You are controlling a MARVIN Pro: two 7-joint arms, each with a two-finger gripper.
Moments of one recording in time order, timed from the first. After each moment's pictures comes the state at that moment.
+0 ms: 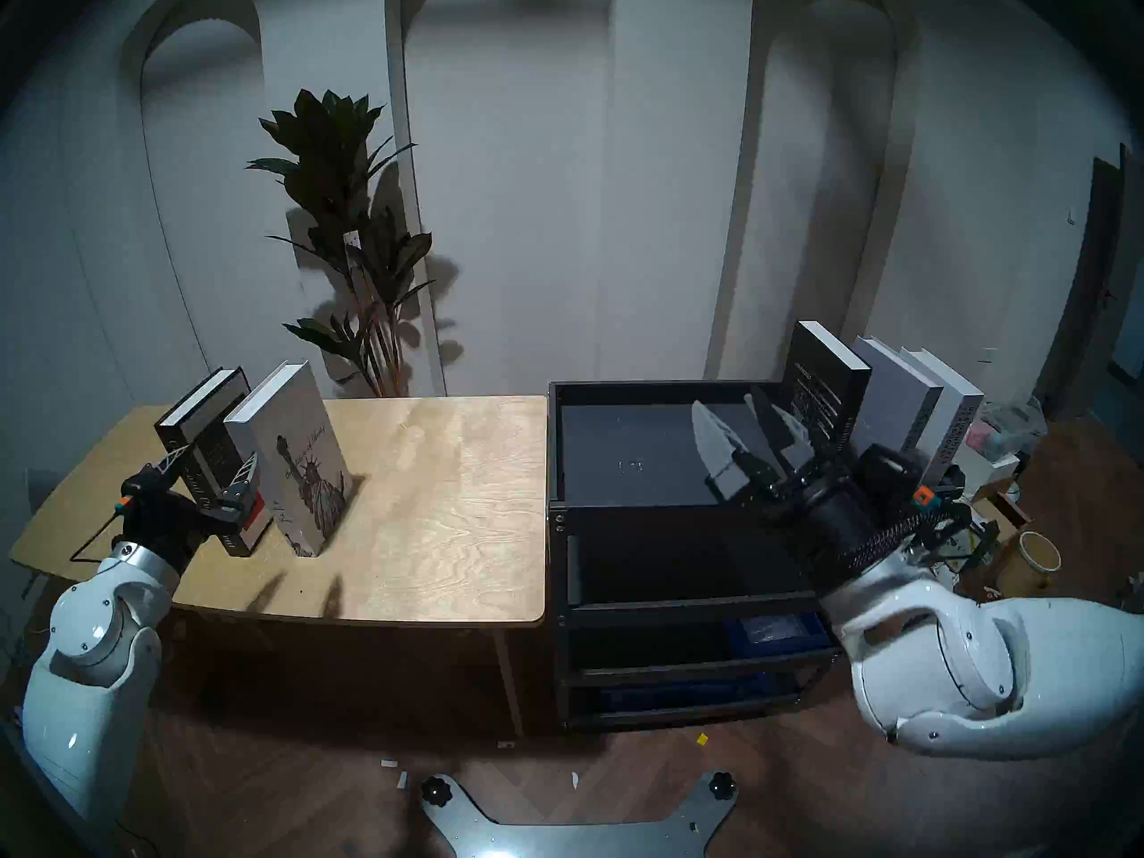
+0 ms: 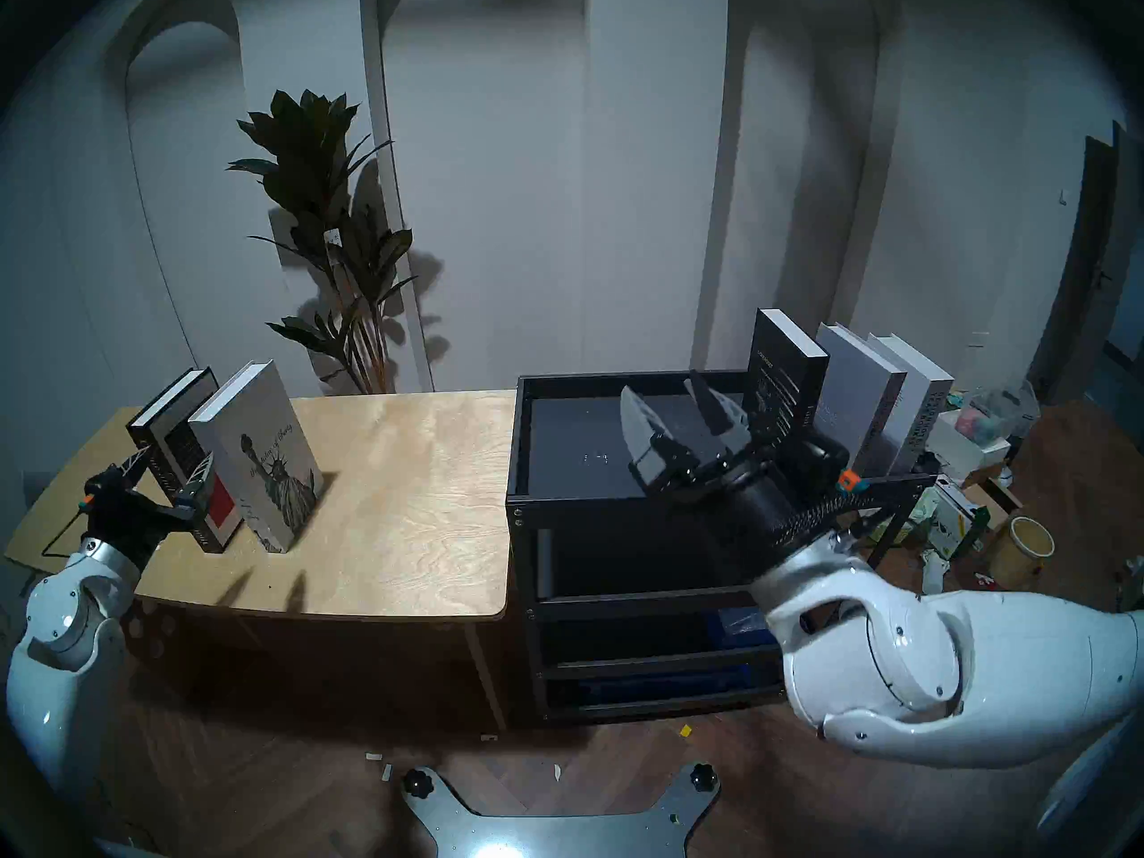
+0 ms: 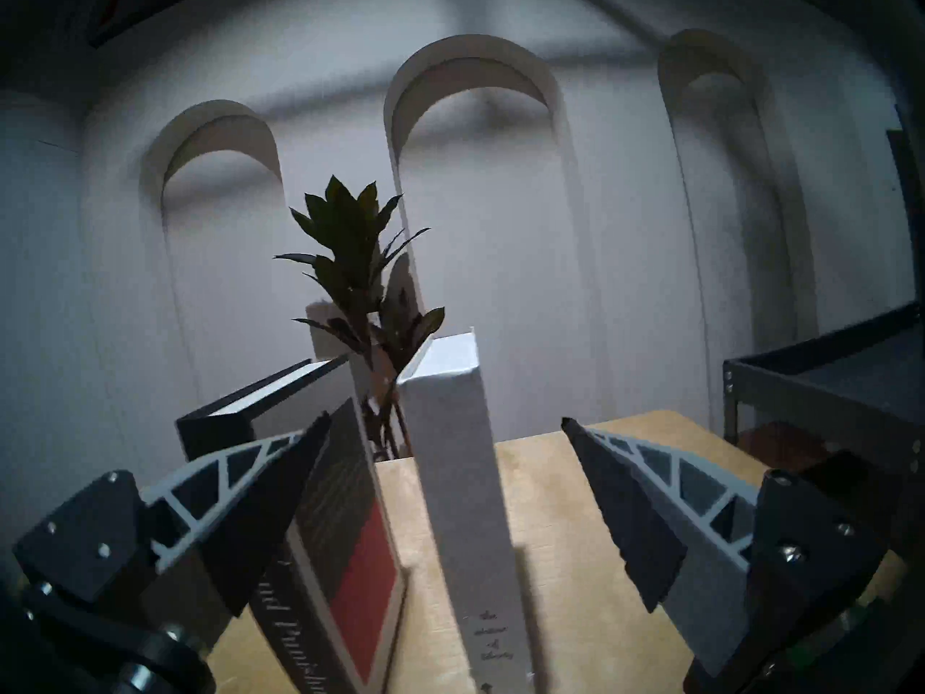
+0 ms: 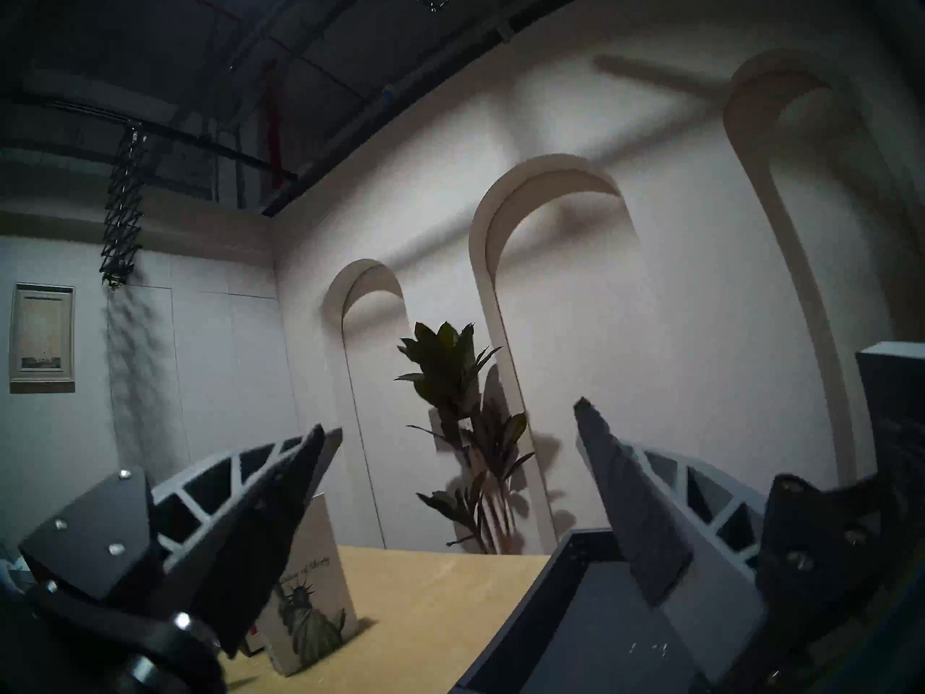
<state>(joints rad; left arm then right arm) 2.08 -0.88 -2.02 -1.84 -0.67 -0.09 -0.17 -1.18 -0.20 0.42 -2.37 0.94 -0.77 -0.46</state>
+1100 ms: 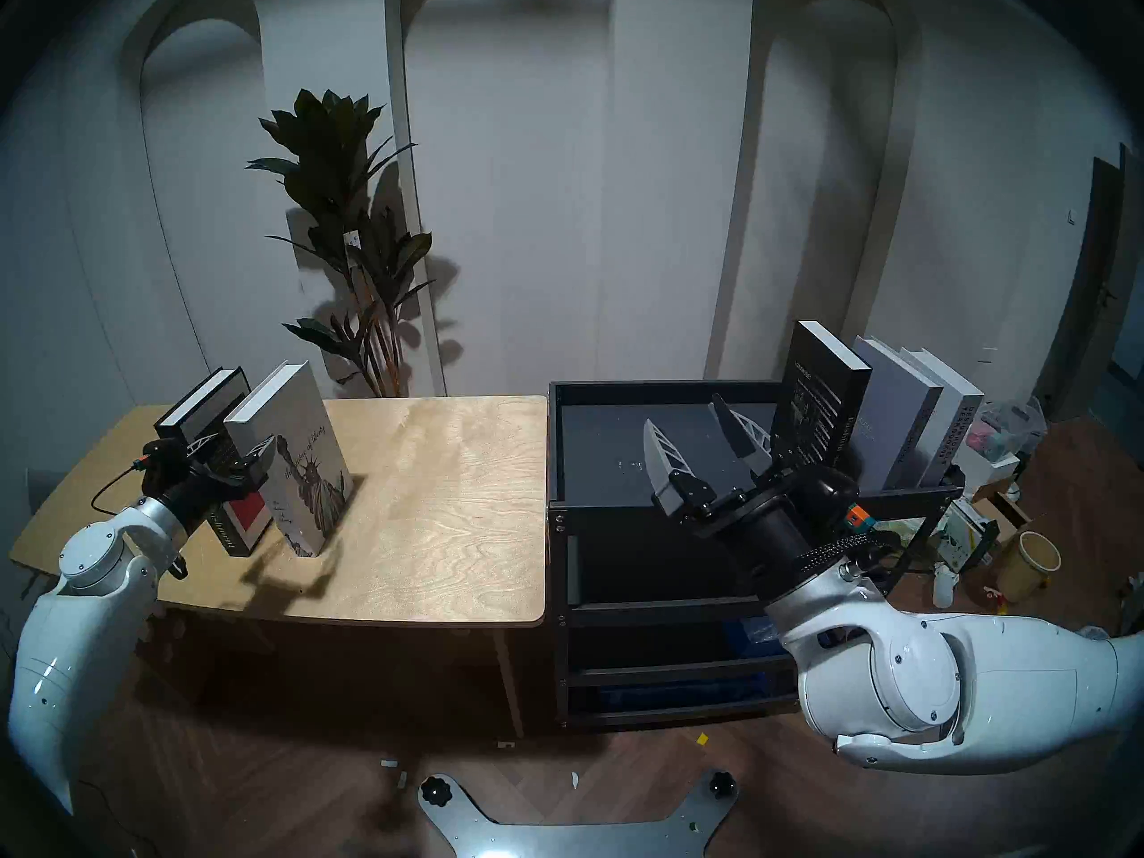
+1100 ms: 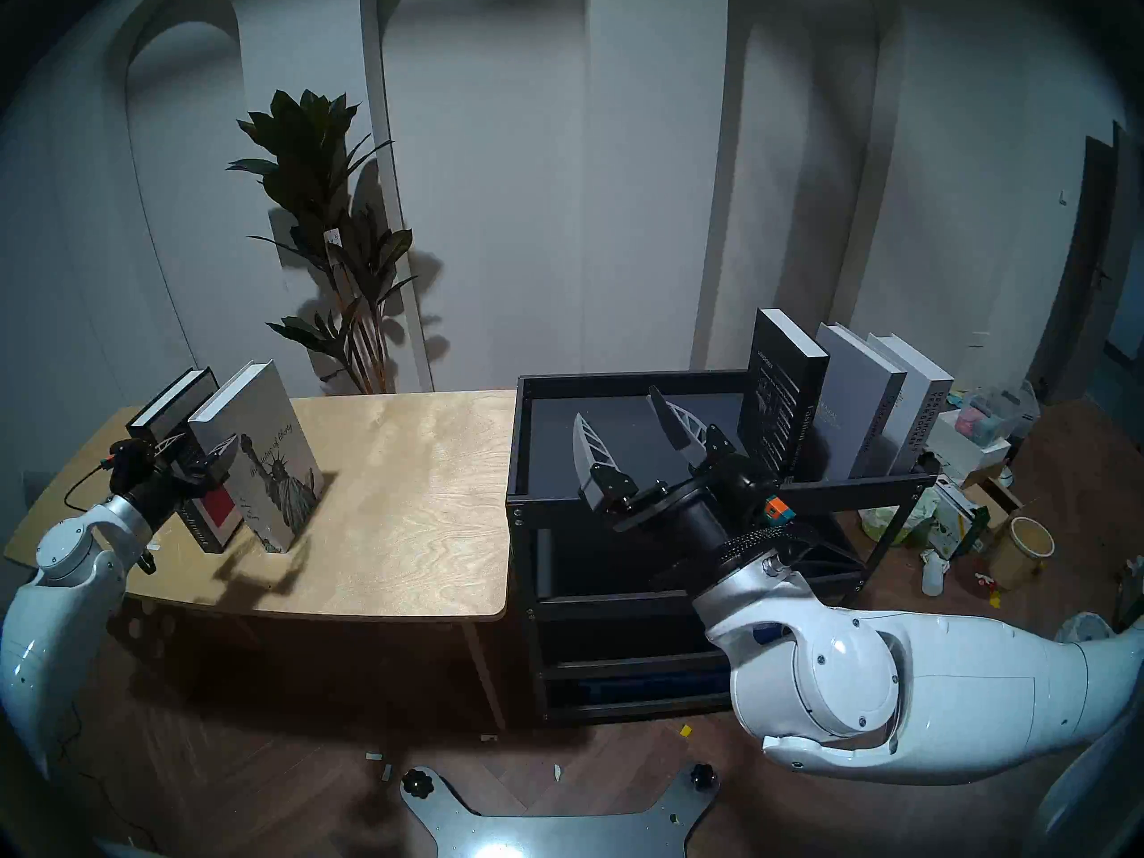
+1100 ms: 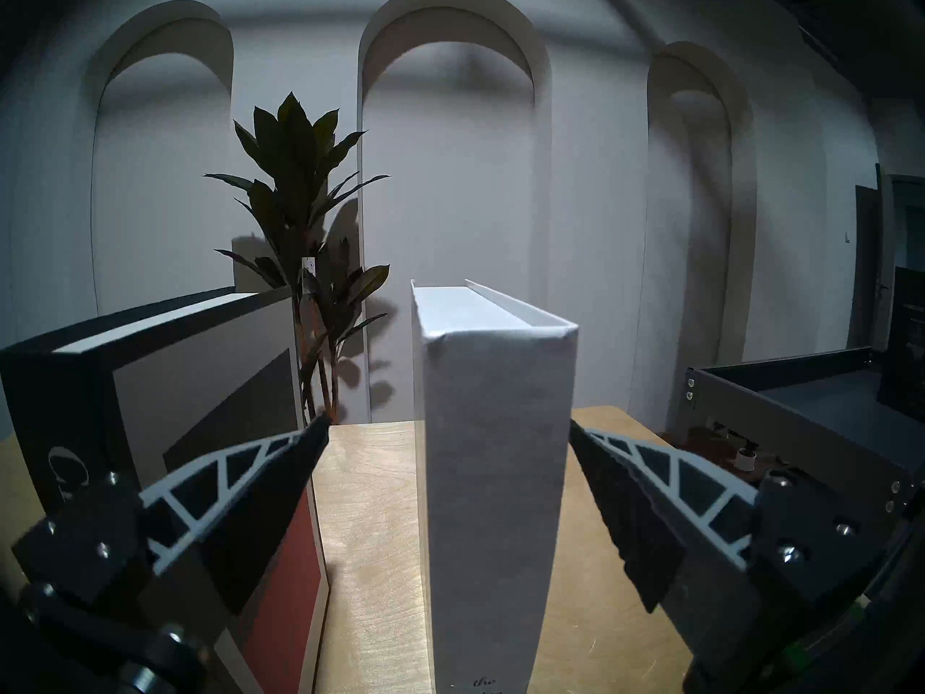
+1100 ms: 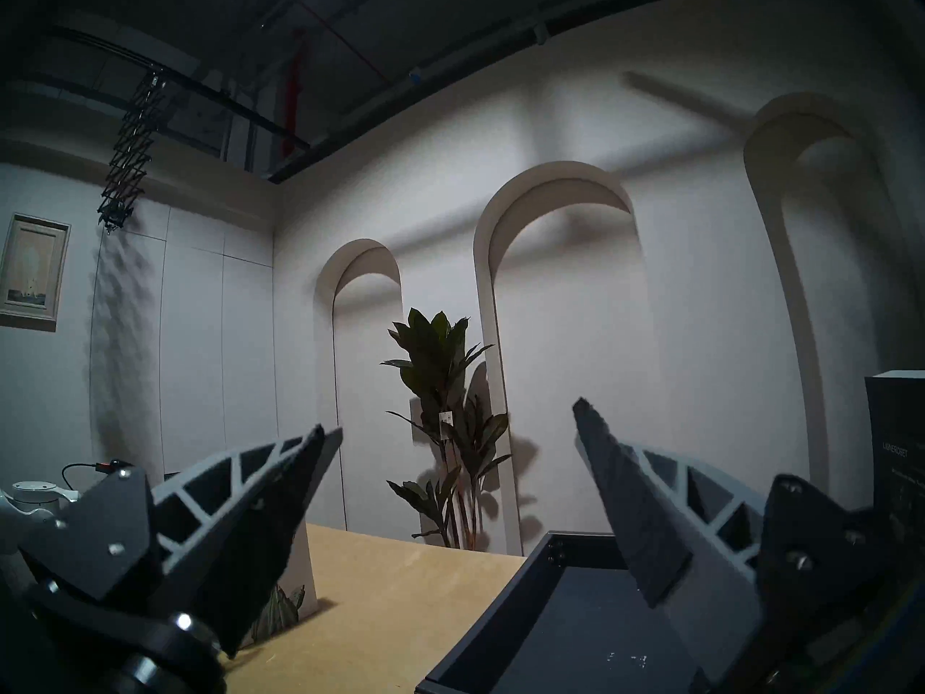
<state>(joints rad) 1.77 -0.68 -1.79 -1.47 -0.92 -0.08 -0.35 -1.15 -0.39 0.40 -2.29 0.65 -0.59 -0.66</state>
